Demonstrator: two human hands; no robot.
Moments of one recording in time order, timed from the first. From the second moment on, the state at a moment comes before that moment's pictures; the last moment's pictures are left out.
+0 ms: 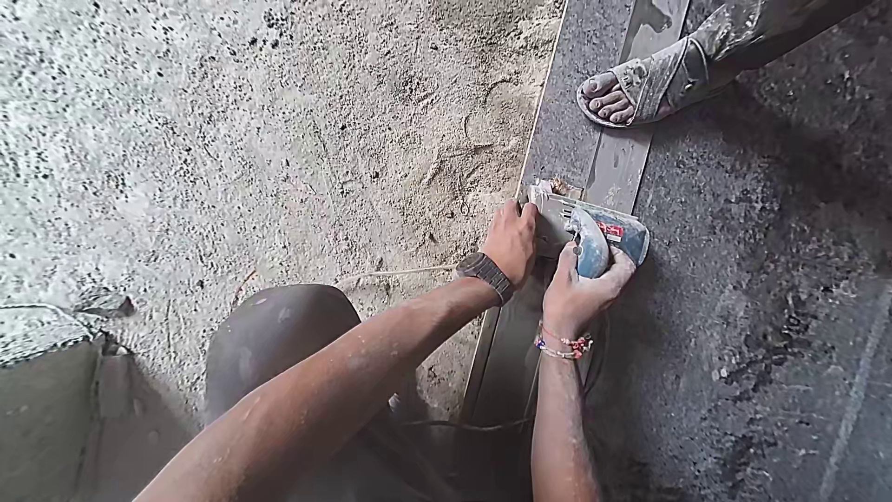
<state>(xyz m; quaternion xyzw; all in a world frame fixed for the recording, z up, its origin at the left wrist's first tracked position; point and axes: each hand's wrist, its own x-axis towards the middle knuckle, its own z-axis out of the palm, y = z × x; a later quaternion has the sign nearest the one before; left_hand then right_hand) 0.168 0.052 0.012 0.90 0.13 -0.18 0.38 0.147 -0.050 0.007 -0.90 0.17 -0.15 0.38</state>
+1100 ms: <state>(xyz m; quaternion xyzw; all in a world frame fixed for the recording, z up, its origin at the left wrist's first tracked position) 0.186 0.054 0.007 0.91 0.13 -0.11 0.38 0.168 -0.048 0.004 -0.90 0.16 -0.15 0.38</state>
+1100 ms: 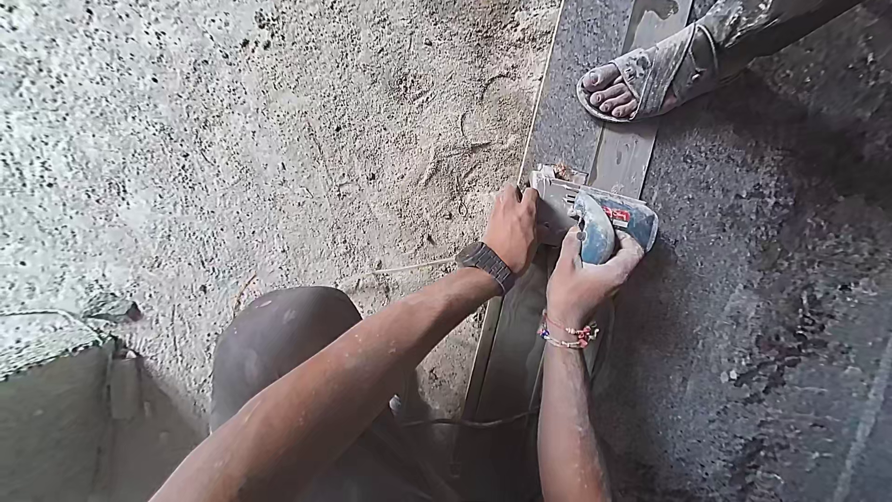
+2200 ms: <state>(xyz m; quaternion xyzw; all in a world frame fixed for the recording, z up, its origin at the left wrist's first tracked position) 0.222 0.064 0.012 0.88 0.16 -0.19 0.40 0.199 -0.053 0.004 -0.91 0.12 -0.11 0.37</state>
